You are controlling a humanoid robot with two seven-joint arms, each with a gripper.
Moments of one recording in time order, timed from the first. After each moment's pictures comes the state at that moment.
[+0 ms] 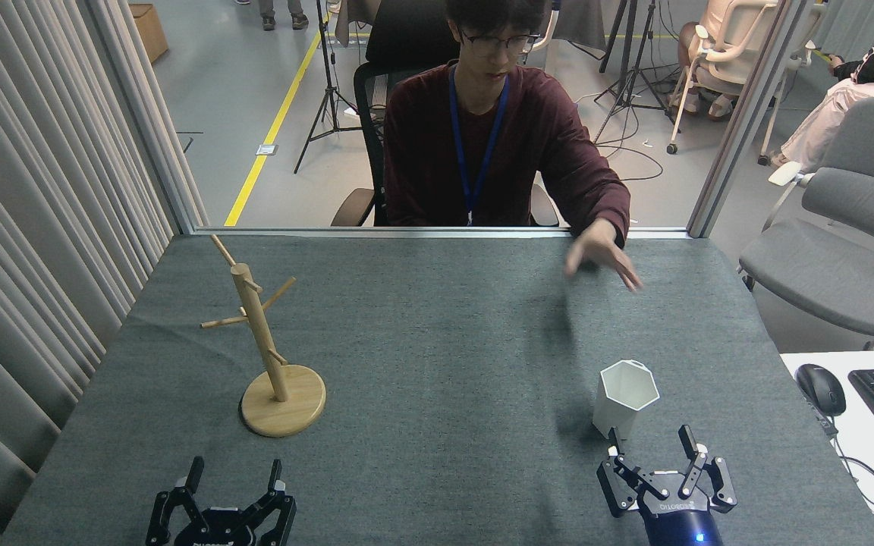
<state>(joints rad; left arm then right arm) 0.20 -0.02 0.01 -1.61 -1.61 -0.01 0.22 0.03 -0.01 -0.07 -1.38 1.50 -0.12 -0.28</state>
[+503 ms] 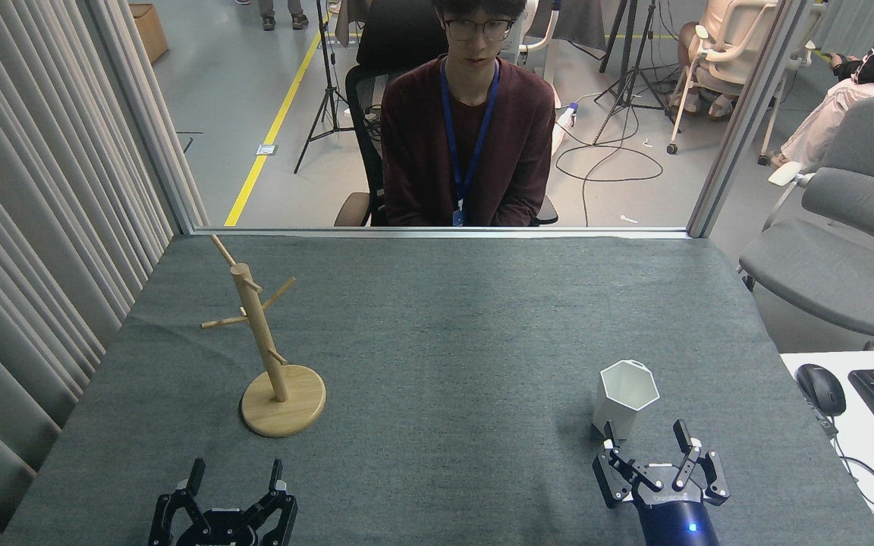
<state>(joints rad) 0.20 -0.04 0.02 -1.61 -1.60 0.00 0.23 -0.02 0.00 -0.07 -1.31 1.51 -0.11 -0.28</state>
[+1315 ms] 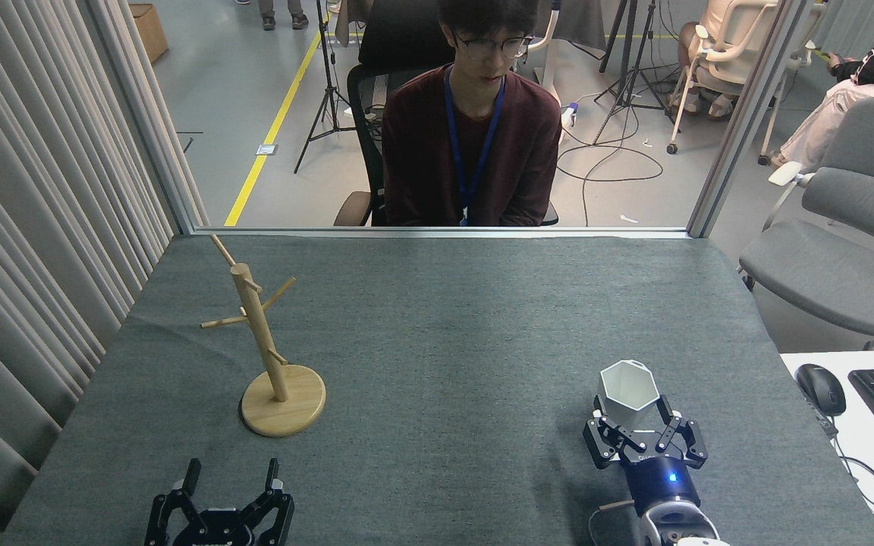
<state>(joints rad) 0.20 -0.04 0.03 -1.61 -1.60 0.00 0.23 -0.25 -0.01 -0.07 -0.97 1.50 -0.12 -0.28</state>
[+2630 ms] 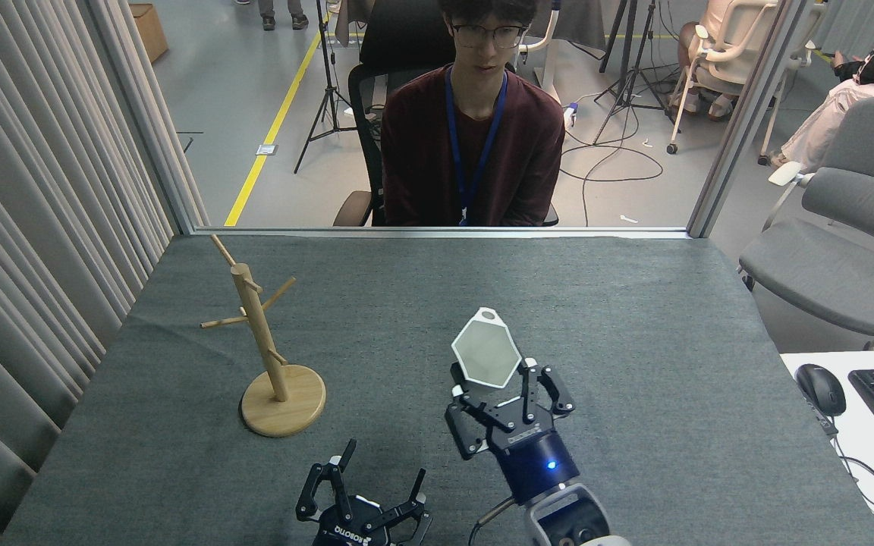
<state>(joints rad) 0.08 -0.08 -0.30 -1.44 -1.80 0.00 0.30 -0.16 0.13 0.28 -1.37 1.57 -0.15 -0.31</state>
